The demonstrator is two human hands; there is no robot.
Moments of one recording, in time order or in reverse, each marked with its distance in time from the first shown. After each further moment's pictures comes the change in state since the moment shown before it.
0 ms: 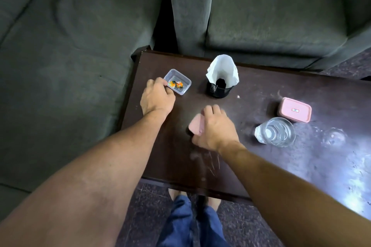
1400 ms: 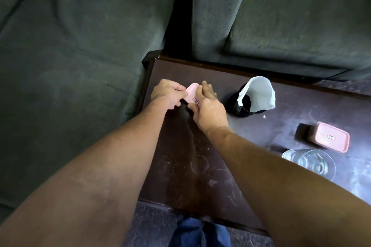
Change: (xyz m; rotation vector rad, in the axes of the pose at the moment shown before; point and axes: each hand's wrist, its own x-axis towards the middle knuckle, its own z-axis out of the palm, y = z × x) left_hand 0.106 -0.017 -0.003 -0.326 -0.417 -0.213; right_hand 0.138 -0.066 0.015 0.156 0.093 -0.012
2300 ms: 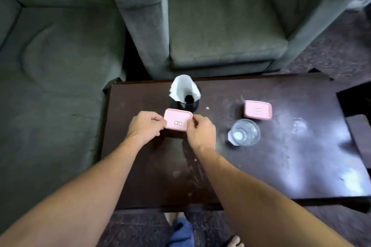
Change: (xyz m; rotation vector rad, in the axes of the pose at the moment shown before) left_hand -0.137 0.014 0.054 0.248 -0.043 0.233; right_hand -0.136 0.065 -0.059 0.521 0.336 0.469
